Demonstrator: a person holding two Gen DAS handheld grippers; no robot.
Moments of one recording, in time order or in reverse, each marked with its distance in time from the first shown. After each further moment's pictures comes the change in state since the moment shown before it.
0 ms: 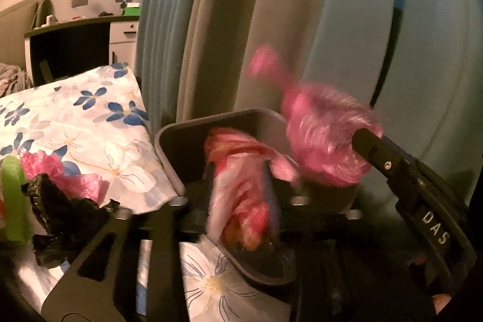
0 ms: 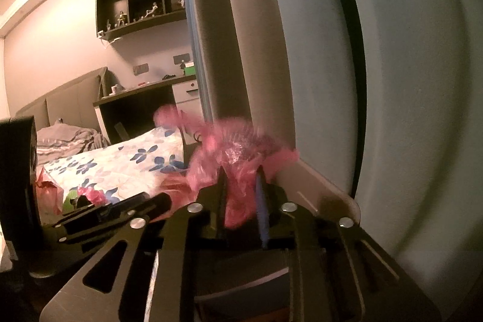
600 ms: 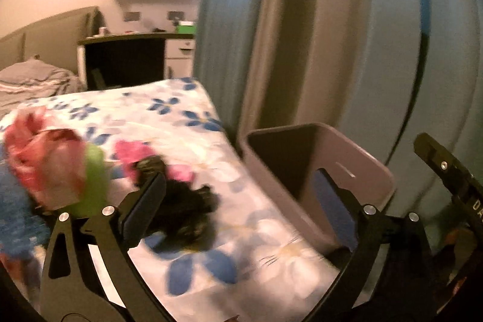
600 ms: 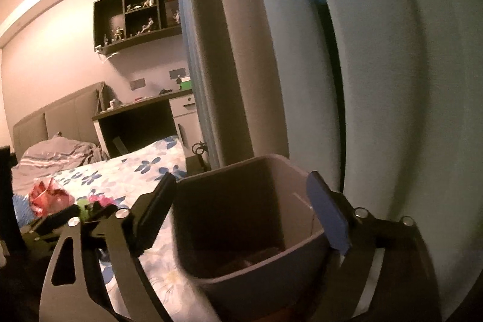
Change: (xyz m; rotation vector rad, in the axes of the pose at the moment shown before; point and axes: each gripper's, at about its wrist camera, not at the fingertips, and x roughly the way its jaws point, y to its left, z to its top) left arm -0.075 0.041 -0.020 -0.052 -0.101 0.264; right arm -0.042 0.009 -0.012 0.023 -0.064 -0.022
